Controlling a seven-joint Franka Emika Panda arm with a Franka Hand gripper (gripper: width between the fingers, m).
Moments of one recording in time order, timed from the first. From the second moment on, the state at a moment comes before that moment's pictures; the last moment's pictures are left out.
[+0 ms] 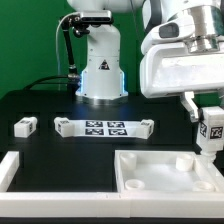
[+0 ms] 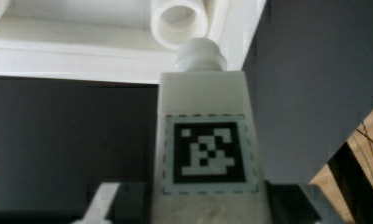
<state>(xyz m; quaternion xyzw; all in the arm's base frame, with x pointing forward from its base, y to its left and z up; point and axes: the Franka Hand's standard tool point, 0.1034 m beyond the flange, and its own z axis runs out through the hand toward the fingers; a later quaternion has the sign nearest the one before) 0.662 0.101 0.140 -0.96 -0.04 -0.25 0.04</state>
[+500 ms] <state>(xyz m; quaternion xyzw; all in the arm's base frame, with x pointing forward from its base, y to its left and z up) 0.654 0.102 0.116 -0.95 -0.05 -0.30 0.03</state>
